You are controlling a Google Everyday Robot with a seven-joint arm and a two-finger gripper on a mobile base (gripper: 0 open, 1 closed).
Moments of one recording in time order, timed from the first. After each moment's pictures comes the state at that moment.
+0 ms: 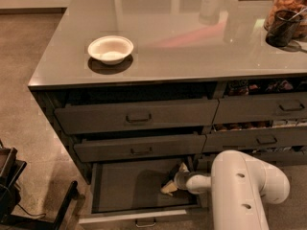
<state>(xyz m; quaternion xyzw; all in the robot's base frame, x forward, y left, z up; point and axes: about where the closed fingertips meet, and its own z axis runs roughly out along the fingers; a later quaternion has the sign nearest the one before) 0.638 -0.127 0.146 -0.38 0.86 0.08 0.32</state>
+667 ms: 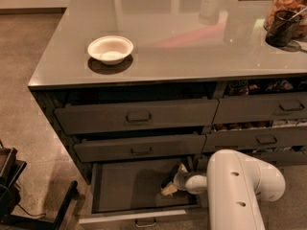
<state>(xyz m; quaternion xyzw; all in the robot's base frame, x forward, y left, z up) 0.634 -0.124 0.136 -0.41 0.85 0.07 0.31</state>
